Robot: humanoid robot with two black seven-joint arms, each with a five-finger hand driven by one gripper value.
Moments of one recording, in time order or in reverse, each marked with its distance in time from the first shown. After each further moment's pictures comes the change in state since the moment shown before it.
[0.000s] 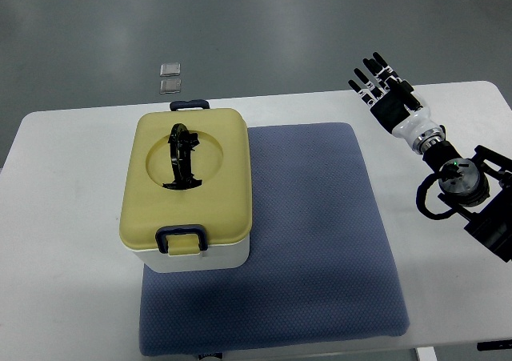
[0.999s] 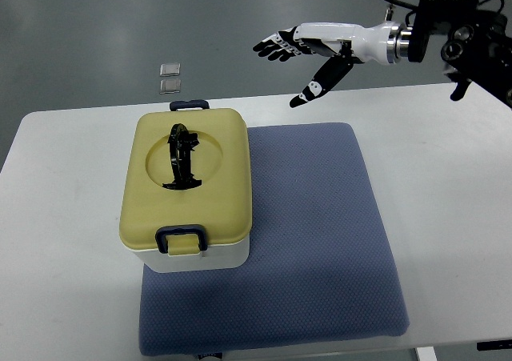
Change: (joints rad) left arm -0.004 0.000 0.006 -0.024 0.001 -0.010 0.002; right arm 0.519 -0.105 -0.126 0.154 -1.606 0.257 -0.016
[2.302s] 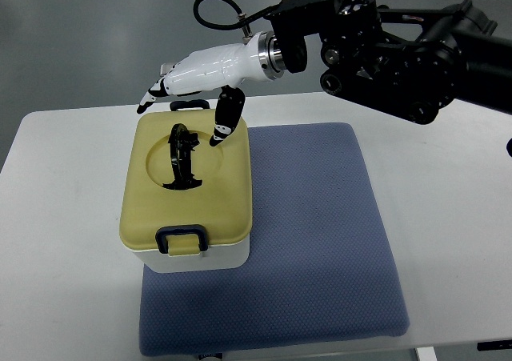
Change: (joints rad) left arm -0.001 0.000 0.000 -0.018 -0.001 0.000 0.102; right arm 0.278 0.219 -0.387 0.150 -0.213 -0.278 0.083
